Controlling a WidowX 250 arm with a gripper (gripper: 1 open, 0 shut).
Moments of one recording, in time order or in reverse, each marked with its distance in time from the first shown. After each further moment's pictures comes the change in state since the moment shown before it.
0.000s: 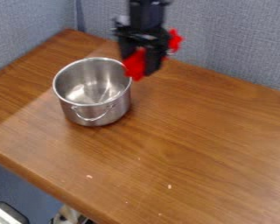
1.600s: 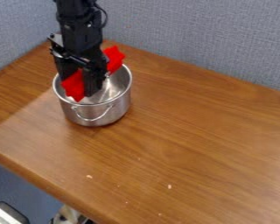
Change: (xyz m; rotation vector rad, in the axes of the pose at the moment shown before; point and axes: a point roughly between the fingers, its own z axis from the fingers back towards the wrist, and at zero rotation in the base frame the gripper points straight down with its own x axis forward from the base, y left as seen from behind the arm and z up) arm -0.060 0.027 -0.017 0.061 0.024 0.016
